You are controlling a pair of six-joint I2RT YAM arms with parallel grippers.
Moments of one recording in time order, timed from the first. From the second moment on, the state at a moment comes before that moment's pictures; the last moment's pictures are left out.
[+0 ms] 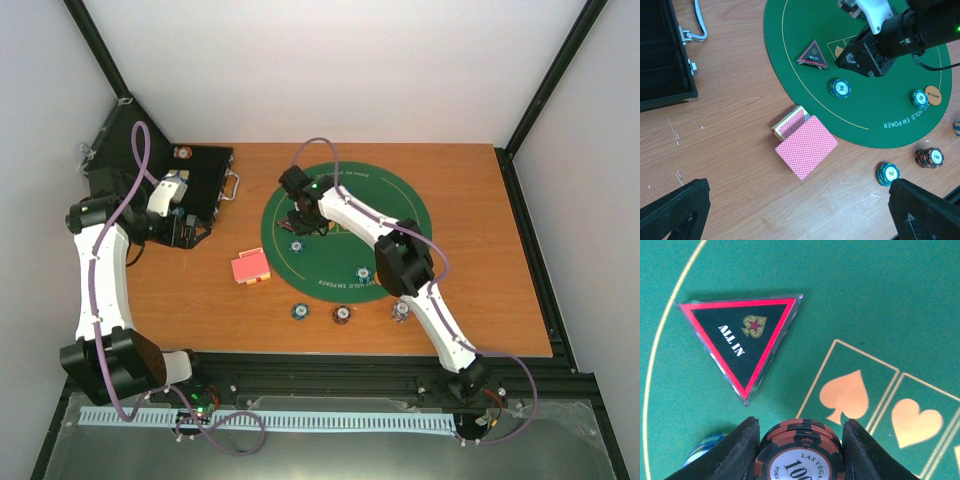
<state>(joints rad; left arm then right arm) 0.33 1.28 1.34 -1.21 0.64 0.49 0.73 2.47 2.25 -0.99 0.08 0.25</state>
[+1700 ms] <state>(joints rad) 0.33 1.27 1.34 -1.23 0.66 0.50 0.96 1.65 1.17 -0.84 0.11 0.43</state>
